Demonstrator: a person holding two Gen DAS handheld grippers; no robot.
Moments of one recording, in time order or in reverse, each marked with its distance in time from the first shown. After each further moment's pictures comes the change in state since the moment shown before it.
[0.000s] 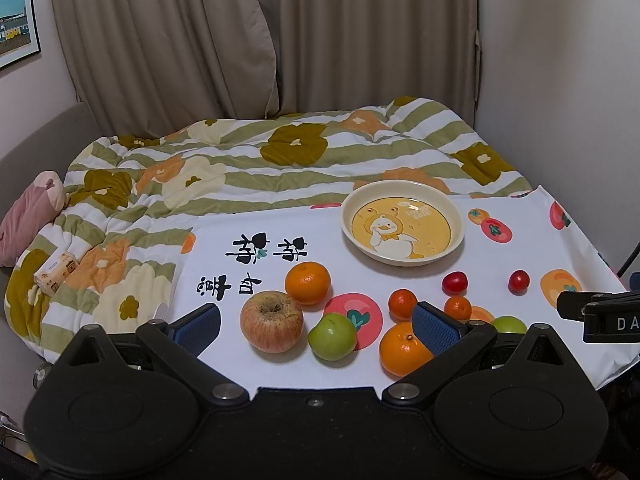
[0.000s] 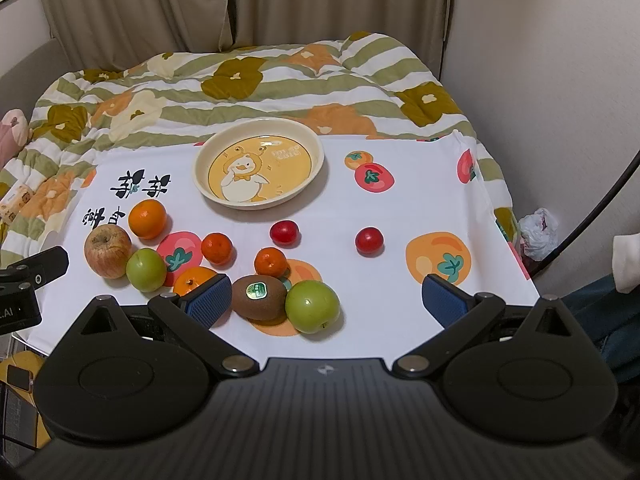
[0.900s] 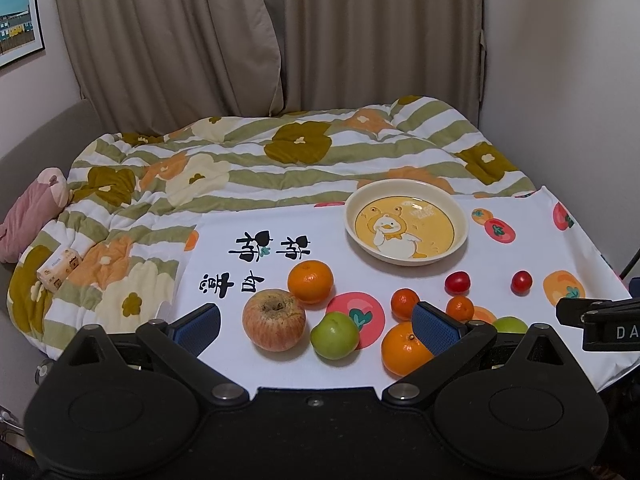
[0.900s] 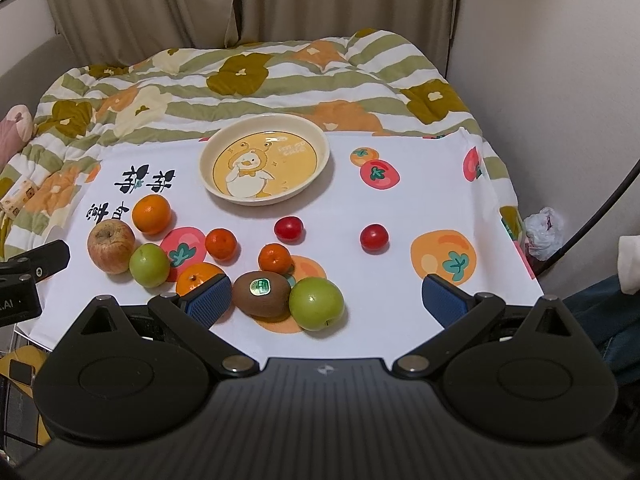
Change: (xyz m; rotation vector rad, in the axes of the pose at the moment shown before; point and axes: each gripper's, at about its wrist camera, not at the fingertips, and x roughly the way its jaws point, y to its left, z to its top) left arm -0.001 0.005 0.000 -0.002 0.000 0.000; right arm 0.004 0.003 0.001 -0.010 0.009 0.012
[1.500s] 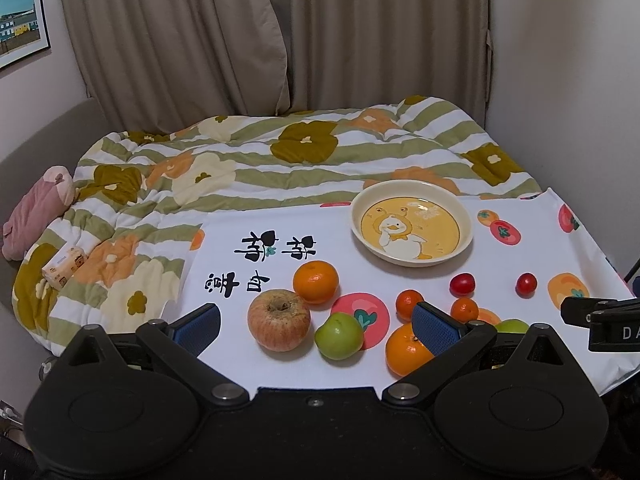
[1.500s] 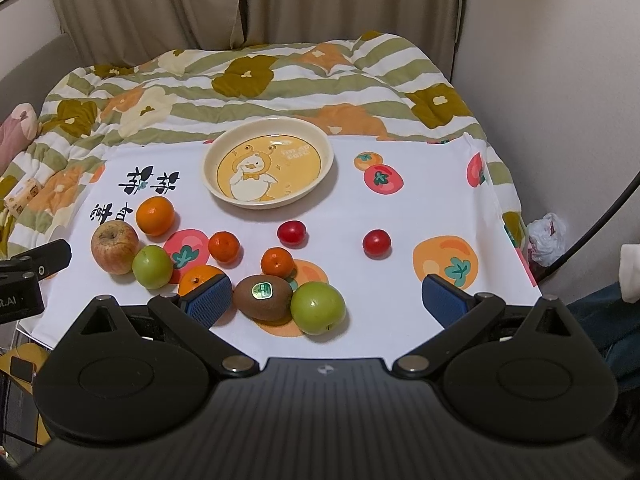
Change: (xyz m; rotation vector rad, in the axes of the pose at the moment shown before) left arm -0.002 0.001 -0.002 -0.013 0.003 0.023; right arm -0.002 0.000 0.003 -0.006 -0.006 0.010
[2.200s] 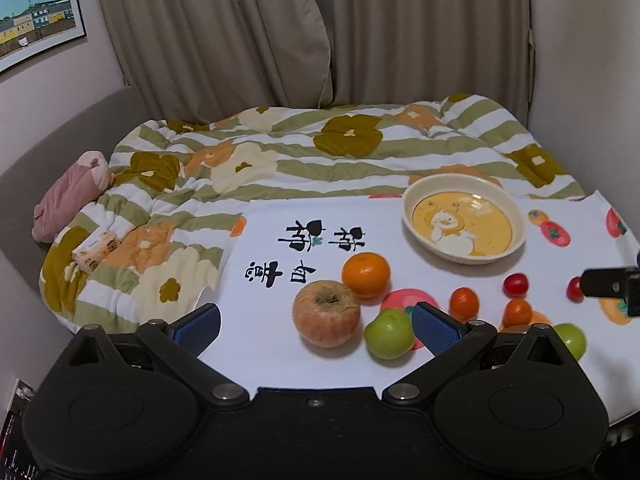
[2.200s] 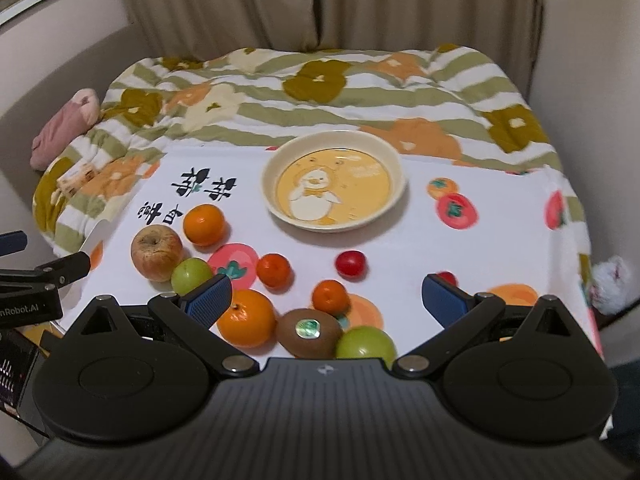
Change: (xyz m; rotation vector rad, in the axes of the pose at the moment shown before) left arm 0.026 0.022 -0.008 -0.042 0.014 0.114; right arm 0.045 0.006 0.027 -0.122 -0.019 0.228
